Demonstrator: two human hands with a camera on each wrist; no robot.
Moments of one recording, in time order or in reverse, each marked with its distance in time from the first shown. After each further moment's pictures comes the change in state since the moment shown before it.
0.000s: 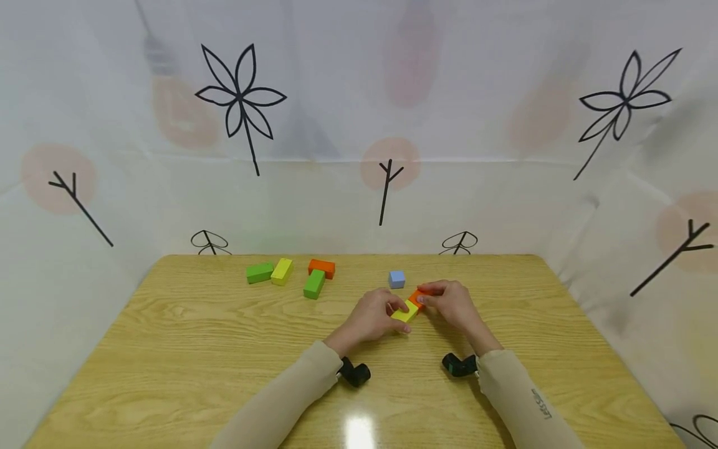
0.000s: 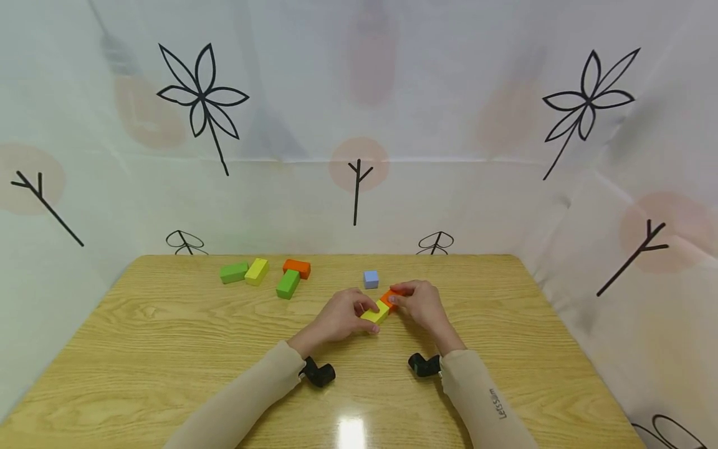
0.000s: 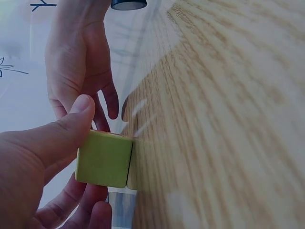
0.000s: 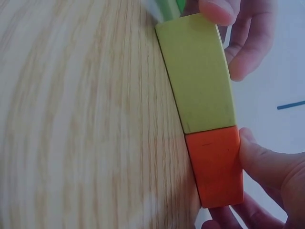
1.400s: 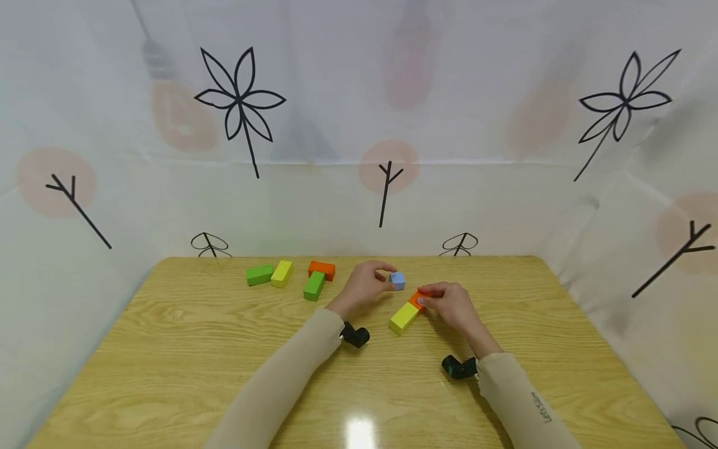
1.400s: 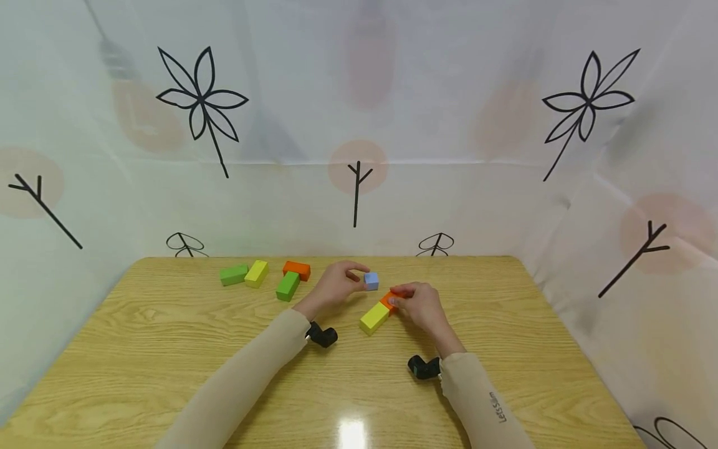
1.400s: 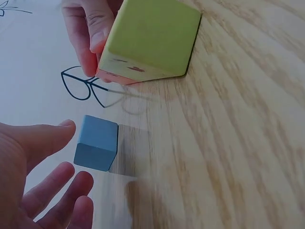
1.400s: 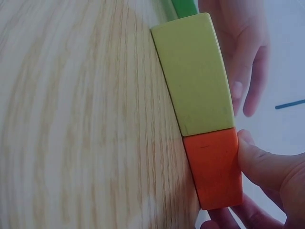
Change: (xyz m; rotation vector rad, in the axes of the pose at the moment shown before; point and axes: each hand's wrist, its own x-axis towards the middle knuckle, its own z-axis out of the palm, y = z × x) left_hand 0.052 -0.032 -0.024 -0.205 0.129 -0.116; right_hand 0.002 0.000 0.003 0.024 0.002 0.052
